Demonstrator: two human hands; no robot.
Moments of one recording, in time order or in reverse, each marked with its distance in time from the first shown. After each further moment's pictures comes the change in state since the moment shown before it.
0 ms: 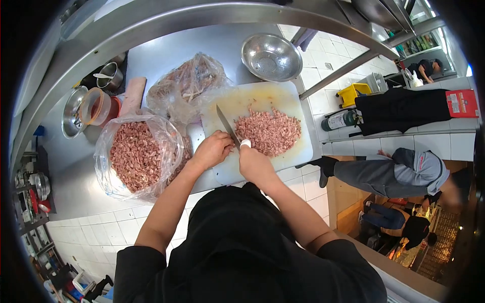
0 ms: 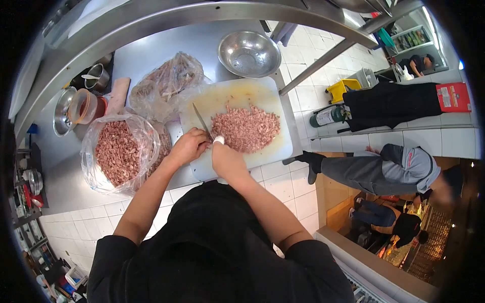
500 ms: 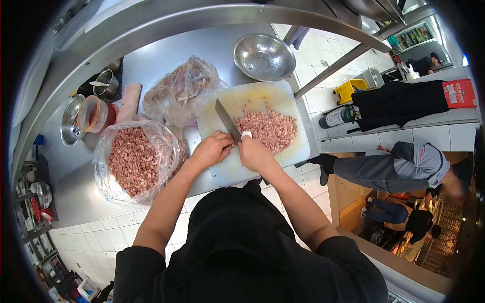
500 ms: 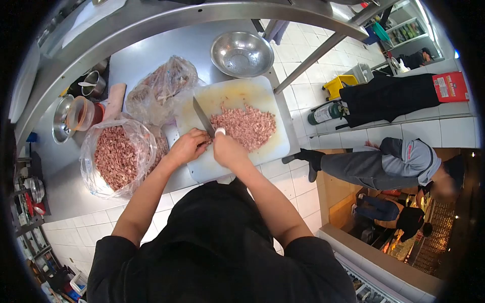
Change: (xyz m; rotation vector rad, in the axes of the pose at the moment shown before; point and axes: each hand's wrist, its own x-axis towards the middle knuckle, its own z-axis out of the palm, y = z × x) left_hand 0.012 -0.009 0.004 -0.012 0.027 0.131; right_hand 0.024 0.022 -0.007 0.079 0.050 0.001
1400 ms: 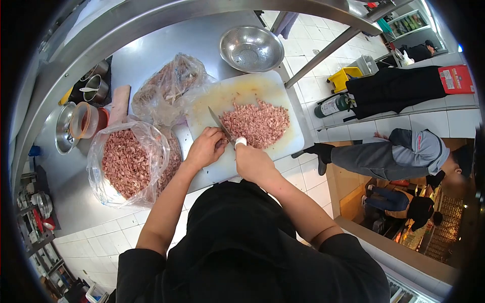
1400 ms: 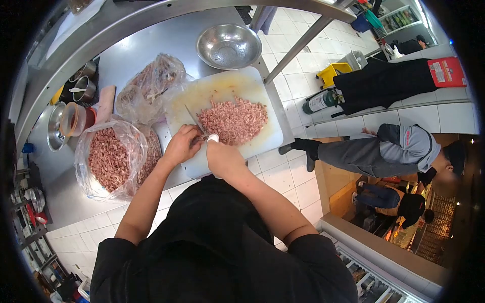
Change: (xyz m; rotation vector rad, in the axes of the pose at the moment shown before) left_hand -0.003 0.021 0.013 -0.001 0.063 -0.128; right_hand -0.057 -0.011 -0.021 -0.122 -0.041 -0.032
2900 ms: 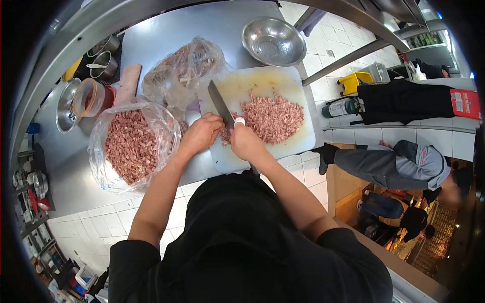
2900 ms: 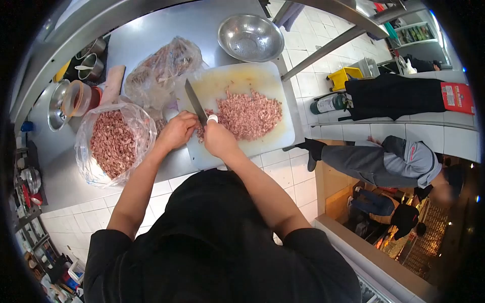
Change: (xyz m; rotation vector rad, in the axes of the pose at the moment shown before) left_hand -0.014 -0.037 -0.035 0.073 -0.090 0.078; right_hand 0.069 -0.014 0.050 0.243 0.088 -0.038
